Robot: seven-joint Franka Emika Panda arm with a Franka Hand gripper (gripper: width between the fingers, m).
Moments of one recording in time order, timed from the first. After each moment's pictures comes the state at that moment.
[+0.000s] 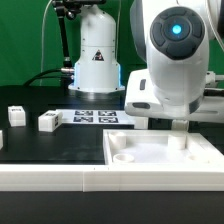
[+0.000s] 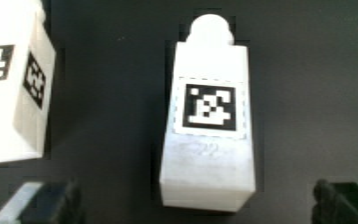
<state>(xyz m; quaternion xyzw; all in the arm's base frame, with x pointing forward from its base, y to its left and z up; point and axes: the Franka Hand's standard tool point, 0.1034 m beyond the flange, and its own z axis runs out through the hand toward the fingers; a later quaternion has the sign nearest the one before) 0.441 0.144 0.020 -0.89 0.14 0.42 0.09</state>
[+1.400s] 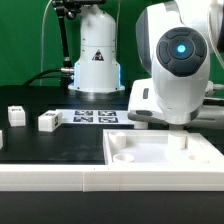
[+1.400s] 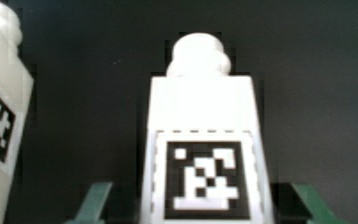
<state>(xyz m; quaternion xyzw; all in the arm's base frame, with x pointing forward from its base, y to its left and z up) 0.409 0.151 0.002 -0.89 0.14 0.43 0.08</state>
